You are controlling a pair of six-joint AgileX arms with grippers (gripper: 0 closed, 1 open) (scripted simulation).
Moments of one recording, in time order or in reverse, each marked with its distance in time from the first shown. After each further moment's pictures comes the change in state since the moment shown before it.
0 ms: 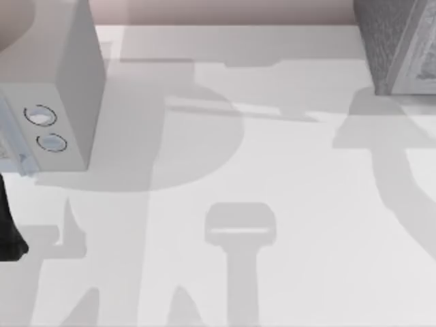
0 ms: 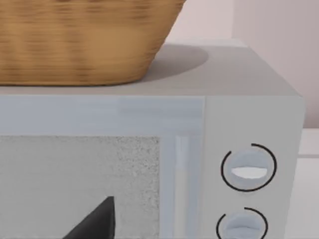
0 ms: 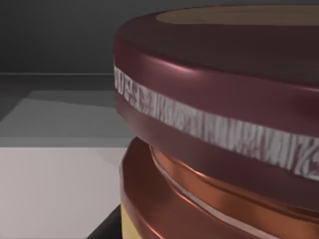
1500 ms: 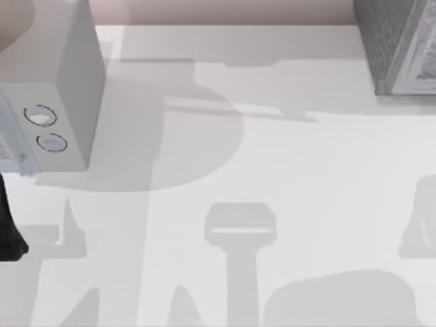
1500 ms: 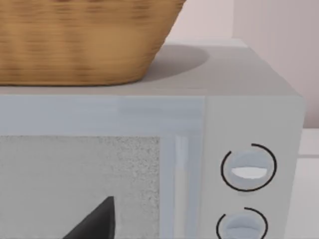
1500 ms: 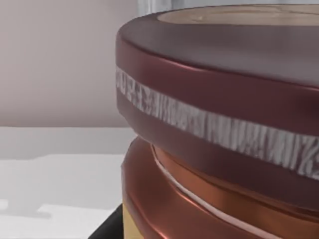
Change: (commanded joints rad) left arm 0.000 0.000 0.000 0.000 0.000 0.000; right arm -0.522 -0.921 -1.478 0.566 -0.558 -0.007
